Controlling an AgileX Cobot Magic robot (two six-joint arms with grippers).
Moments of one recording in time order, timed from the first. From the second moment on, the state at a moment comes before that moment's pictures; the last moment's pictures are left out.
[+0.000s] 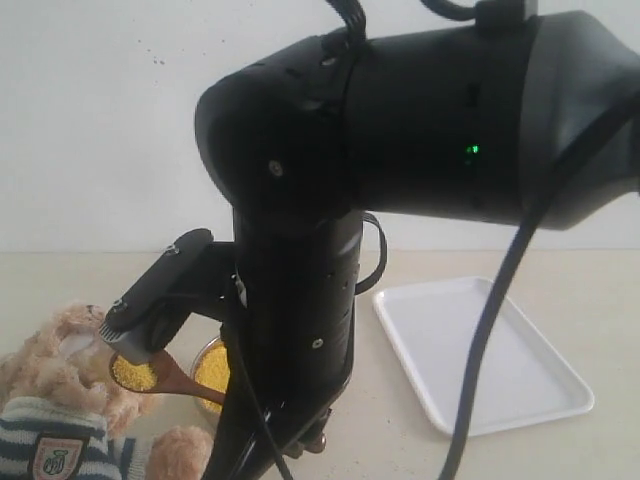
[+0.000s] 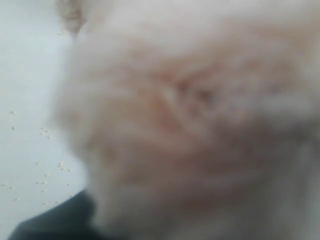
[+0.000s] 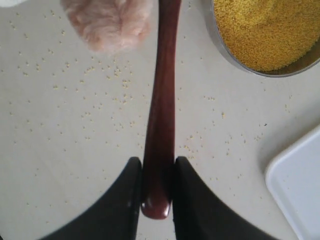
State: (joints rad) left arm 0.50 1.04 -0.24 -1.22 1.10 1.04; right arm 1.02 1.77 -1.53 -0.13 1.22 -0.18
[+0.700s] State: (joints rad) left arm 0.50 1.04 -0.24 -1.22 1.10 1.04; right arm 1.06 1.77 -1.53 -0.16 1.09 -0.18
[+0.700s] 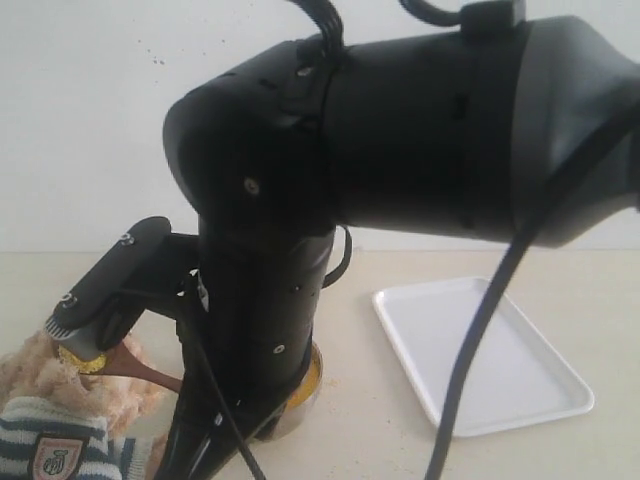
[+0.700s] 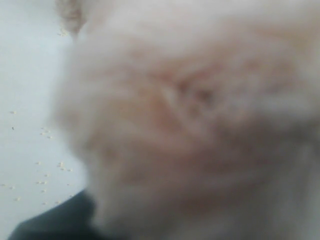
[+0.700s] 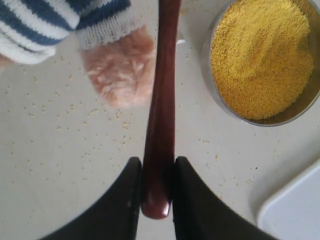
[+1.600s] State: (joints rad) left arm 0.50 1.04 -0.24 -1.22 1.10 1.04; right arm 1.13 1.84 -1.53 -0.42 1.08 -0.17
